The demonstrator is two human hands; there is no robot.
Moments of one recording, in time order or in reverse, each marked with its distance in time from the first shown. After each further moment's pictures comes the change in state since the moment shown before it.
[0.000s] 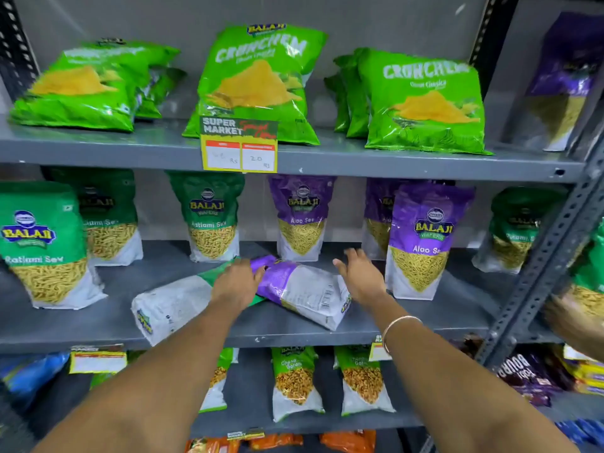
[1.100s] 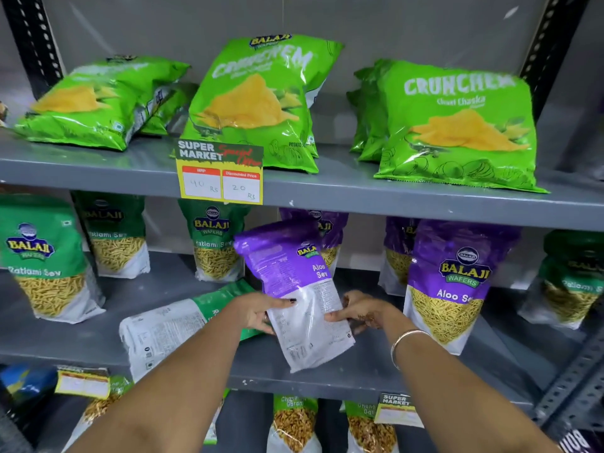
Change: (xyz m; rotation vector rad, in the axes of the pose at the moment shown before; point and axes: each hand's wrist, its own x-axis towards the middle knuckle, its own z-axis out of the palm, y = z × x) left_hand 0.058 0.041 0.019 -1.172 -0.700 -0.488; right_hand 0.088 0.032 0.017 0.452 -0.758 0.085
